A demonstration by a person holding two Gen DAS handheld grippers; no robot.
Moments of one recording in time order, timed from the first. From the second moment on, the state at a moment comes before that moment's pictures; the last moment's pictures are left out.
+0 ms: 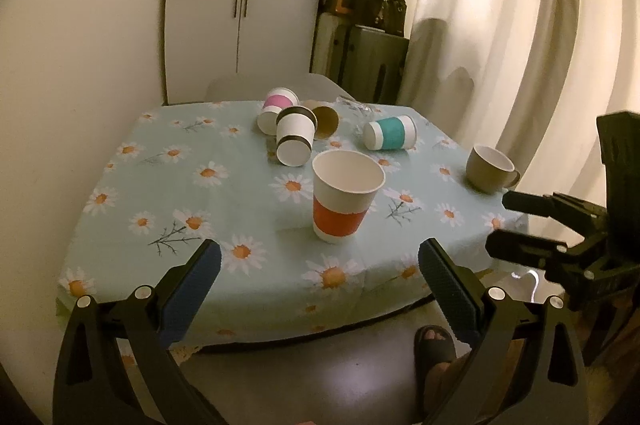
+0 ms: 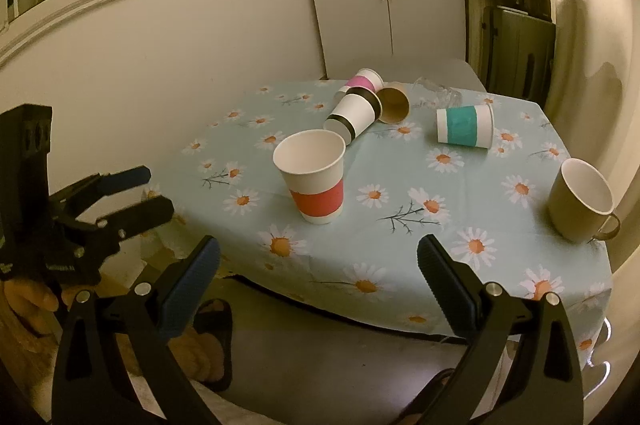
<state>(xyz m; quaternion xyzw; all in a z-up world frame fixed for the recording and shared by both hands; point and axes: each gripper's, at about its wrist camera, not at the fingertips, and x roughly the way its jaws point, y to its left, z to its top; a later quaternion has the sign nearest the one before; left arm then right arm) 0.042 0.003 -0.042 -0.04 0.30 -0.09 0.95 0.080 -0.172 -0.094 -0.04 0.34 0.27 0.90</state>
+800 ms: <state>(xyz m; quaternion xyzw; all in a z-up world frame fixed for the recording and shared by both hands) 0.044 0.001 -0.049 -0.03 0.31 -0.09 0.95 0.080 -0.167 -0.097 -0.04 0.35 0.26 0.90</state>
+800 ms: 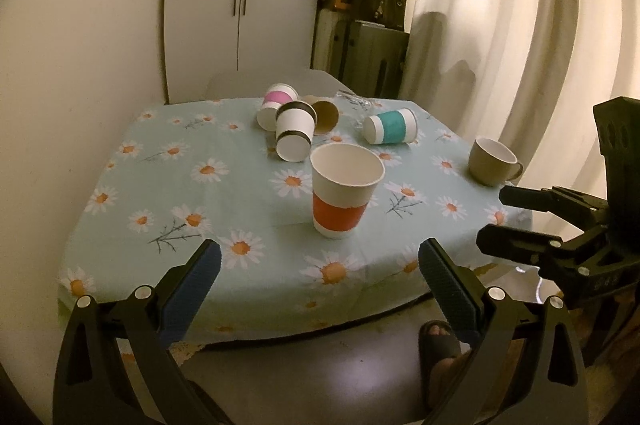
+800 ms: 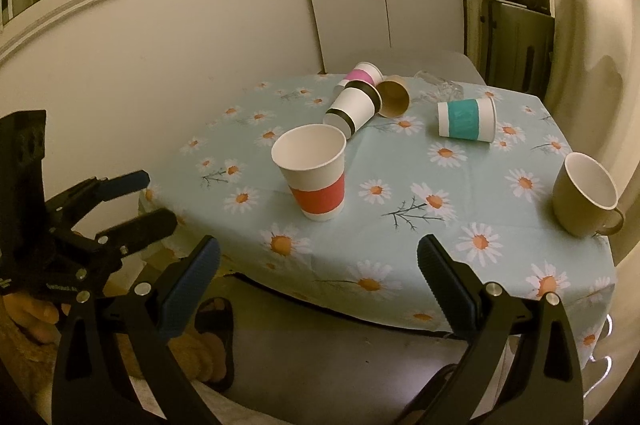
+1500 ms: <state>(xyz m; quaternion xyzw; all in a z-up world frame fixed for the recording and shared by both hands) 0.044 0.002 -0.048 -0.03 0.31 -0.10 0.95 0.083 -0.163 -0.103 -0.06 0.36 0.26 0.90</state>
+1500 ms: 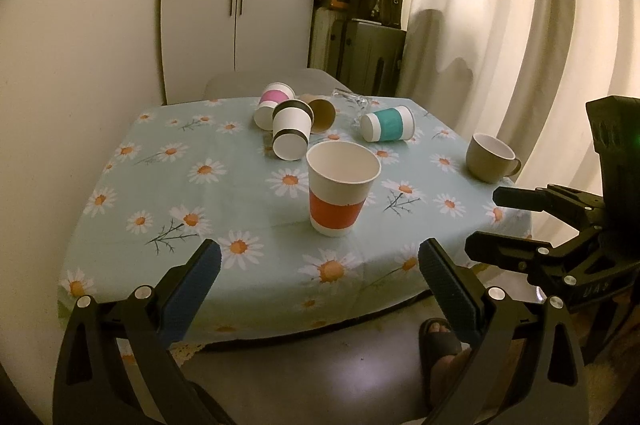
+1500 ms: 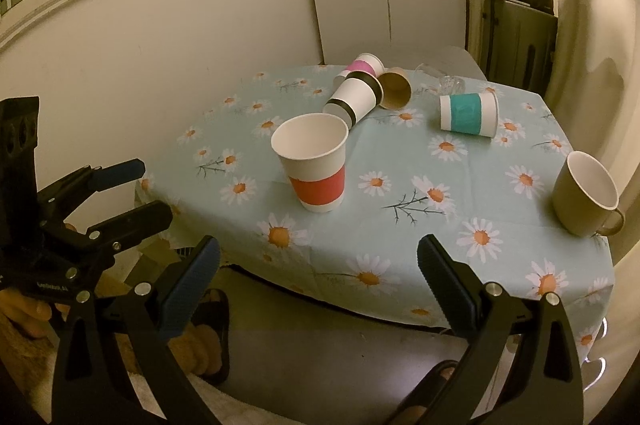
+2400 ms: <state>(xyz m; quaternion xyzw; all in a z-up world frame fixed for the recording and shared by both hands) 0.042 0.001 -0.049 -0.03 0.31 -0.10 0.94 0.083 -0.163 -0.105 -0.06 0.36 0.26 0.89</state>
